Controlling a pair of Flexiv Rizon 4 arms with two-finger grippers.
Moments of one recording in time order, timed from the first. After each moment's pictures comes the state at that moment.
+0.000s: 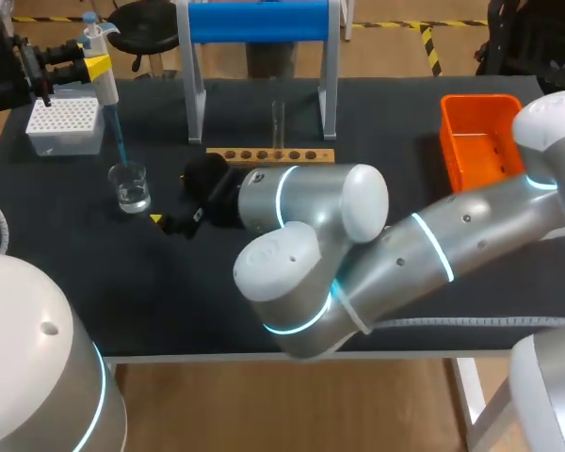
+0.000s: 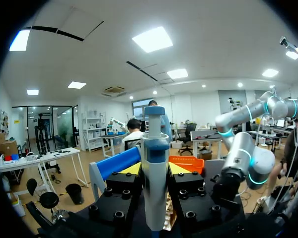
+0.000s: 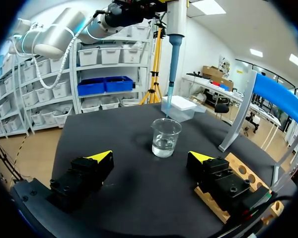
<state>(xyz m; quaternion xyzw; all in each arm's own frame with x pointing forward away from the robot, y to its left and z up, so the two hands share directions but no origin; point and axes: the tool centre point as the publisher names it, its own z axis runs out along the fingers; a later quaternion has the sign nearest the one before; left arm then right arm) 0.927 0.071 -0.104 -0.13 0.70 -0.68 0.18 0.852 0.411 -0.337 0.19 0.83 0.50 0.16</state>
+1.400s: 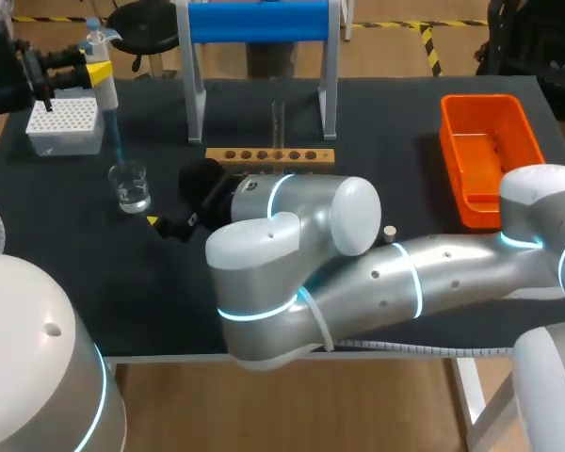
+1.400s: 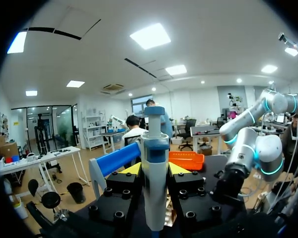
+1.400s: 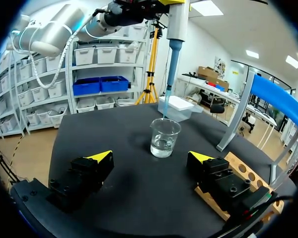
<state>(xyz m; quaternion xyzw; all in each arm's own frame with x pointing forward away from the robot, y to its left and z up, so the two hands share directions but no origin) 0.926 0.072 -0.115 -0.13 0.71 -0.66 0.18 0.850 0.415 -0.340 0.20 0.83 0.49 0.17</state>
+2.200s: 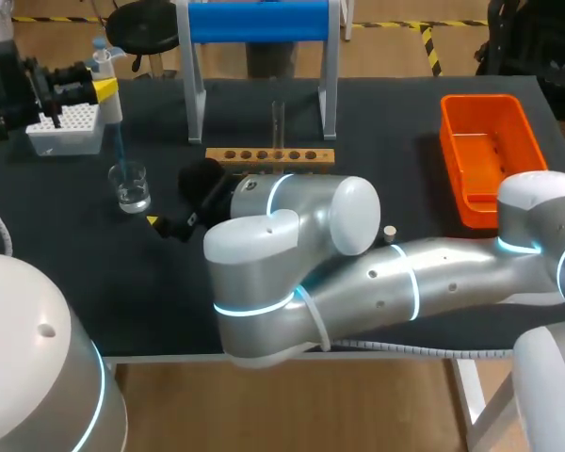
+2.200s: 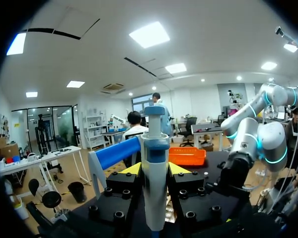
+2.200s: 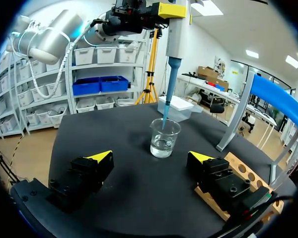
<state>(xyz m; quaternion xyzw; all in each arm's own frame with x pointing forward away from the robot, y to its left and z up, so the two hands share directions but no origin) 0.929 0.072 -0.145 -0.13 0.71 -0.66 0.19 0.850 0.416 -0.339 0.20 0.83 0.49 0.17</state>
